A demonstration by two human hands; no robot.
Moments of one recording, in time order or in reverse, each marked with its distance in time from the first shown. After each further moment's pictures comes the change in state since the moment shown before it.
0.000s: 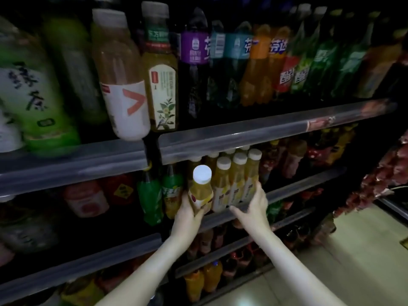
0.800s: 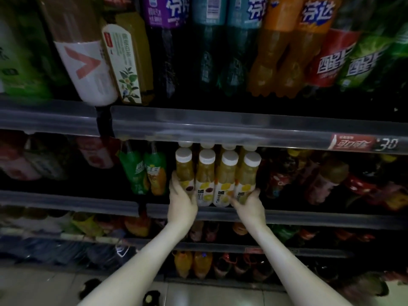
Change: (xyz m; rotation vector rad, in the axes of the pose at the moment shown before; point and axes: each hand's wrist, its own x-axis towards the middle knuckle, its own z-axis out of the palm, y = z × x) left_hand 0.024 0.025 0.104 0.175 0.546 -0.243; right_hand 0.126 0.093 -0.011 -0.004 -0.405 0.075
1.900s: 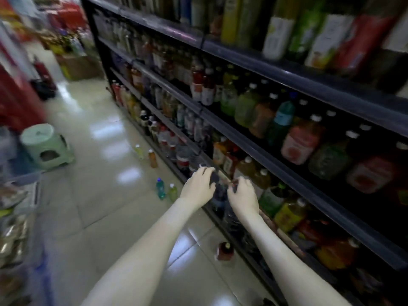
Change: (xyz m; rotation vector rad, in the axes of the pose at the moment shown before) left_hand -0.106 -0.322 -0.561 0.492 0.187 -0.295; right_hand -0.376 -0.301 0.496 -0.380 -0.575 -0.742
